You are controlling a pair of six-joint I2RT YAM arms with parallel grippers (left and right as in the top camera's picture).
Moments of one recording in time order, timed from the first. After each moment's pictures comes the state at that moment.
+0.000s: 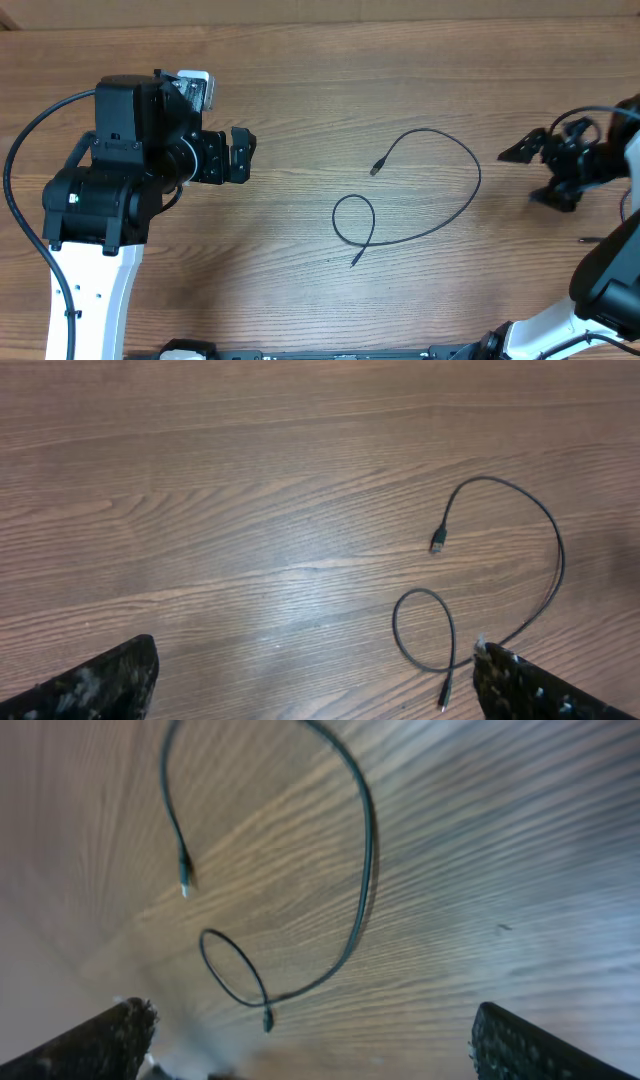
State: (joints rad) left arm -0.12 1.25 1.55 -1.13 0.21 -0.08; right arm -0.49 1.83 1.43 -1.31 -0.58 0.06
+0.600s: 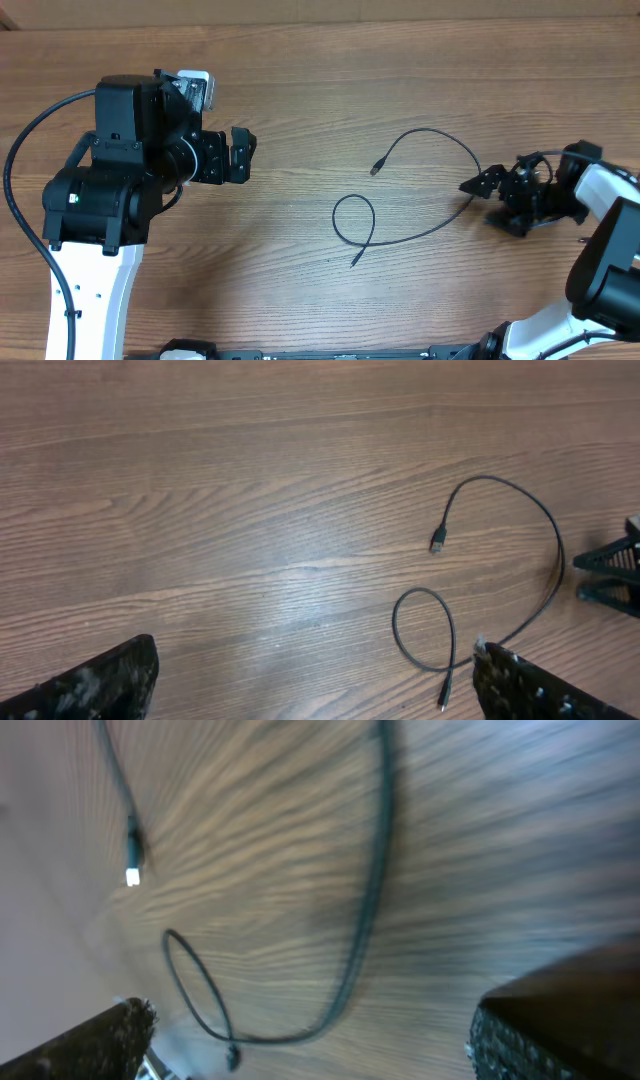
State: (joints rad) left arm -0.12 1.25 1.55 -1.13 0.21 -0.08; right arm -0.43 1.82 0.99 -0.81 -0.72 0.03
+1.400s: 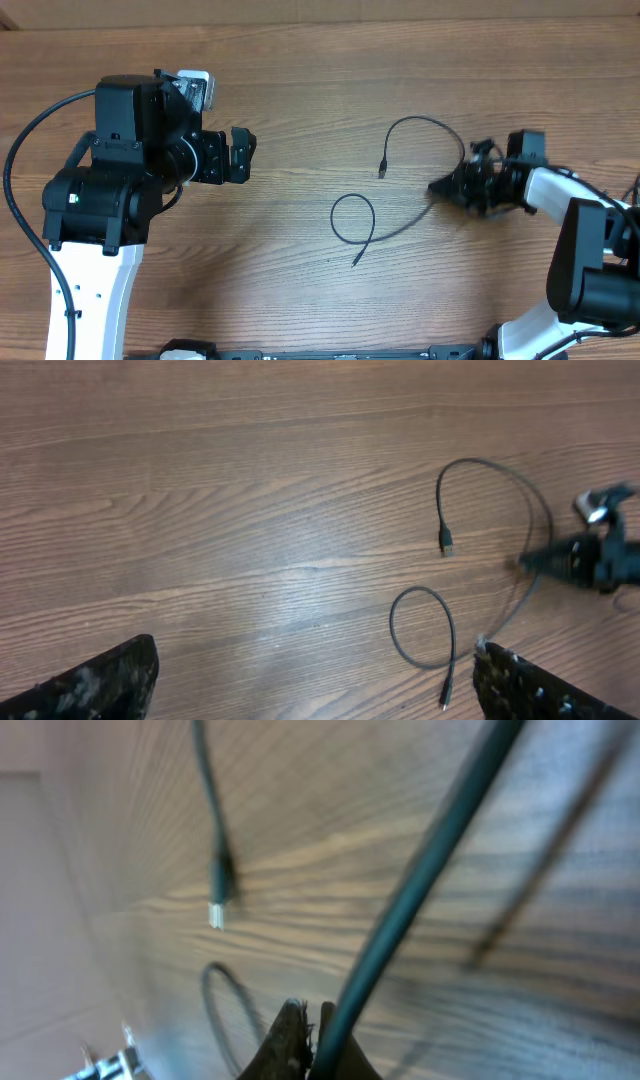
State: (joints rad) left arm -0.12 1.25 1.55 -1.13 0.21 -0.08; right arm -0.18 1.81 0.94 -0.47 -0.78 0.27
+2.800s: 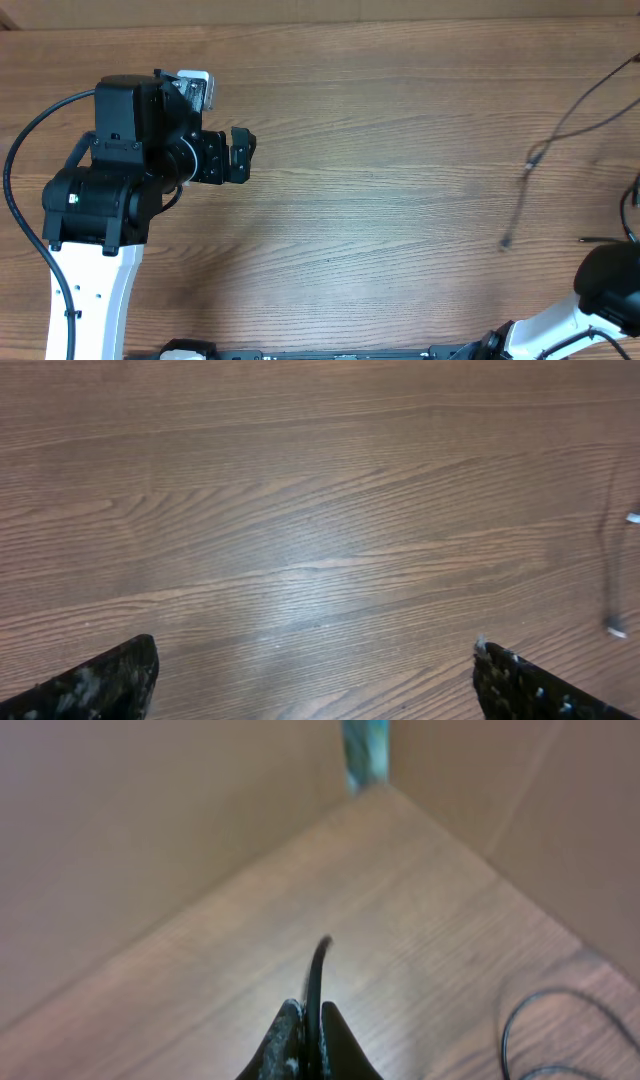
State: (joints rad) left arm -0.12 1.25 1.55 -1.13 0.21 -0.08; right arm -0.54 1.86 2.06 -0.87 -0.05 0.18
